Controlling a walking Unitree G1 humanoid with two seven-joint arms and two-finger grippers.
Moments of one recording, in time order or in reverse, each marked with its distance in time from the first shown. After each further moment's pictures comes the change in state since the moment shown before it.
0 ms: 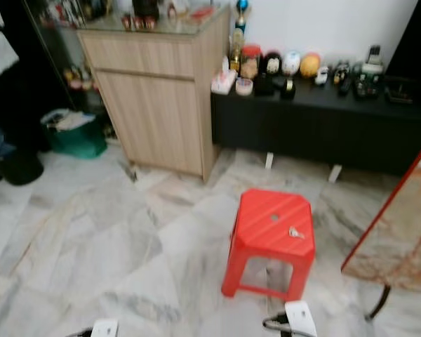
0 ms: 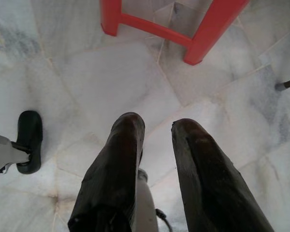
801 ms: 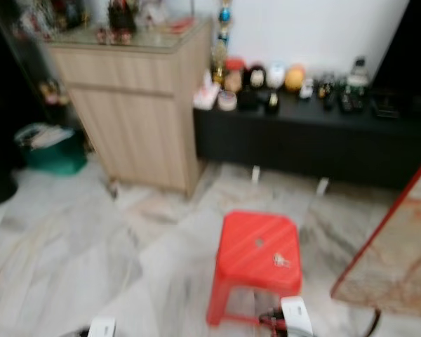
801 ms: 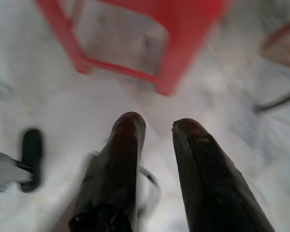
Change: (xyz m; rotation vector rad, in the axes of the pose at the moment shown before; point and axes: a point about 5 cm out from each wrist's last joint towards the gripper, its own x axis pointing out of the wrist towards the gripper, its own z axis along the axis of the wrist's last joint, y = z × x) left arm 0.001 -0.012 -0.001 -0.006 -0.019 -0.031; right arm -0.001 -0.007 -0.009 0.013 0.011 -0.016
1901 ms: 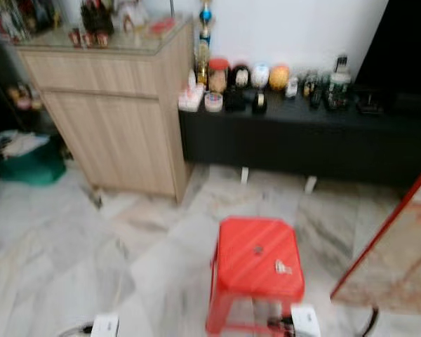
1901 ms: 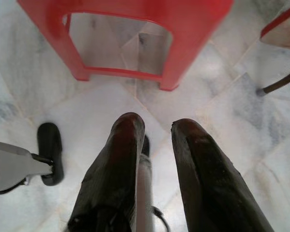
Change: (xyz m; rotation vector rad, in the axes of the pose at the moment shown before) left arm -0.002 0.014 0.006 0.010 -0.021 0.038; right arm 0.001 0.007 0.007 0.067 -0.013 0.004
